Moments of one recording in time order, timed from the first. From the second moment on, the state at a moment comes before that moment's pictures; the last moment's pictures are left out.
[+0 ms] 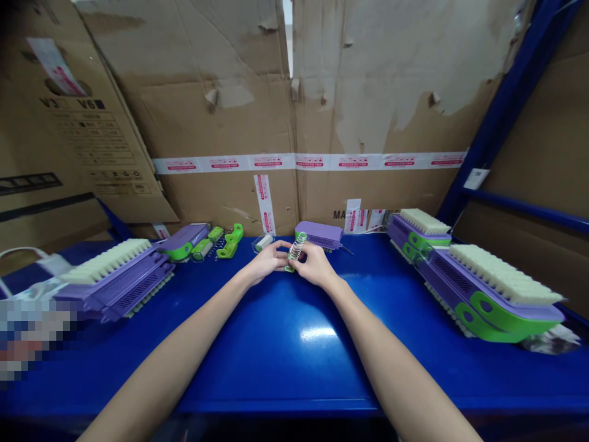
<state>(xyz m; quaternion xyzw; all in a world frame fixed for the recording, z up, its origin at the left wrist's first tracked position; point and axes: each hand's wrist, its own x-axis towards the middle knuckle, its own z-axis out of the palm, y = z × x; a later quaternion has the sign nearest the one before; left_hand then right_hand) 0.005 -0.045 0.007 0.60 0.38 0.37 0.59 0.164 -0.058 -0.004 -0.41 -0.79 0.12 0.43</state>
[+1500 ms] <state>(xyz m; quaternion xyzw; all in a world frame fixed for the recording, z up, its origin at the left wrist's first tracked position) 0.003 -0.041 0.008 0.62 0.35 0.35 0.61 0.165 -0.049 -0.007 -0.41 -0.76 0.21 0.45</state>
